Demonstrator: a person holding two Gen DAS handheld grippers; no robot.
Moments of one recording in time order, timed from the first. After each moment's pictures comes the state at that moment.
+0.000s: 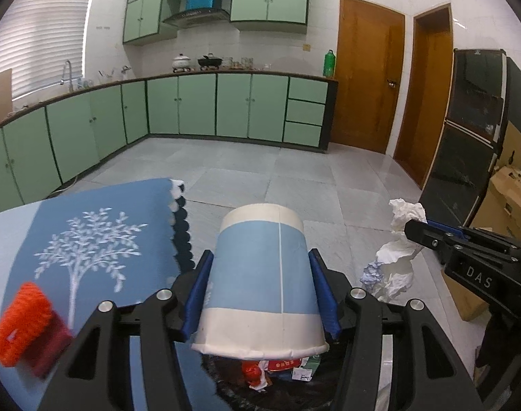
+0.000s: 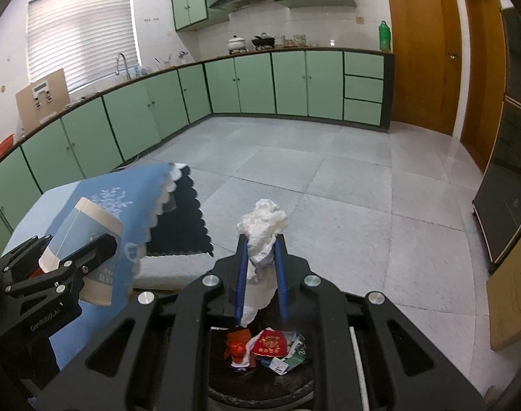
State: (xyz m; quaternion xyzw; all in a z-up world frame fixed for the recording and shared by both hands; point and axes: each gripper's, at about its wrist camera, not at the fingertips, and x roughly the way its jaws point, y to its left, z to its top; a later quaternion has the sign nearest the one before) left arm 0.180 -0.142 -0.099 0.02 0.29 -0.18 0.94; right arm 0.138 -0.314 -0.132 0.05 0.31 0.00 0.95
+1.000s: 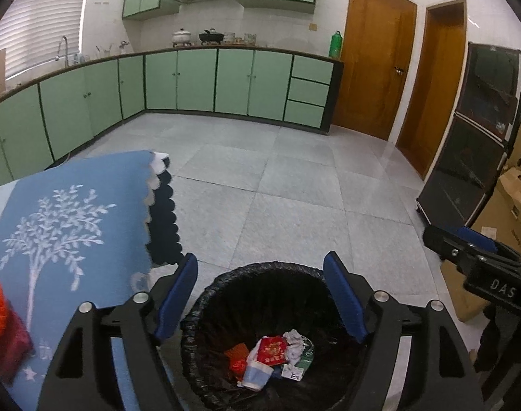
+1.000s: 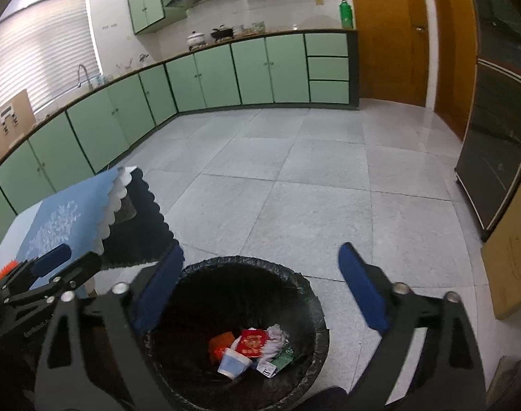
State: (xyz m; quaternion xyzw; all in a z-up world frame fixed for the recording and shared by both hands) left arm 0.219 -0.159 -0.125 0.00 0.33 -0.18 0.93; right arm 0.160 -0.351 -0.158 0.10 0.32 -0.06 0.94
